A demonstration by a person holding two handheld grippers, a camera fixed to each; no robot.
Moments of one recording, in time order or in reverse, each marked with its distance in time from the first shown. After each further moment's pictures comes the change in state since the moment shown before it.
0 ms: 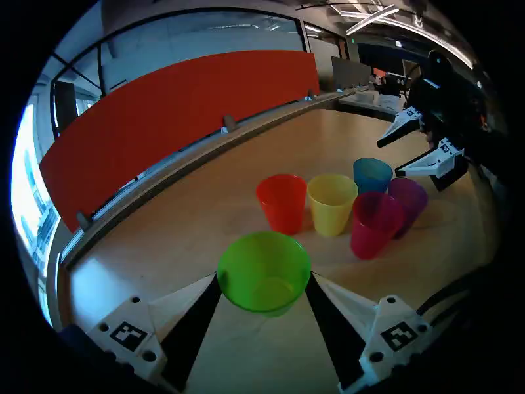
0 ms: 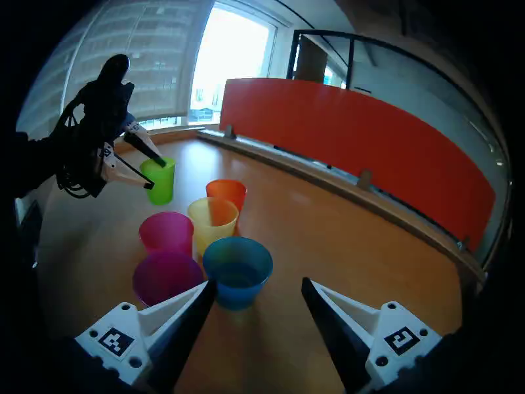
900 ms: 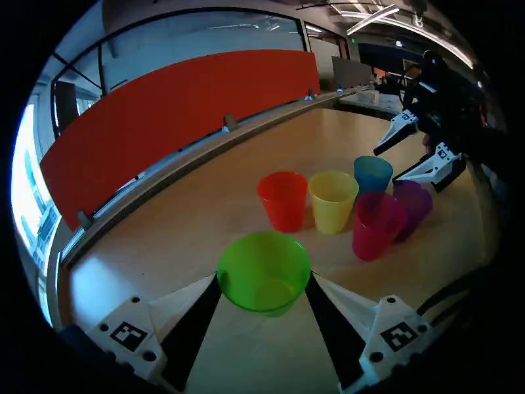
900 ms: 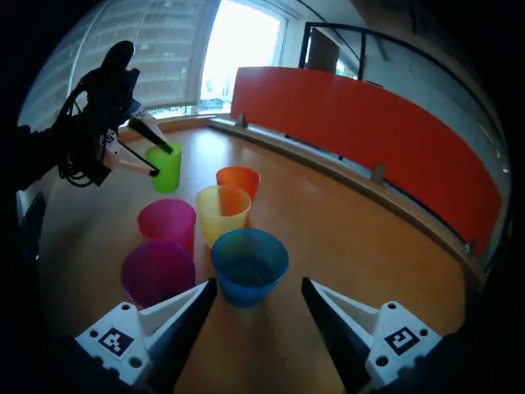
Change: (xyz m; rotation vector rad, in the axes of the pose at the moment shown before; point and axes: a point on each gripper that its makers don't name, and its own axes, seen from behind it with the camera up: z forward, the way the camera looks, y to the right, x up) left arm -0.004 -0.003 -0.003 0.004 -0.002 0.000; right arm -0.011 -0.012 0.017 0.049 -0.055 -0.029
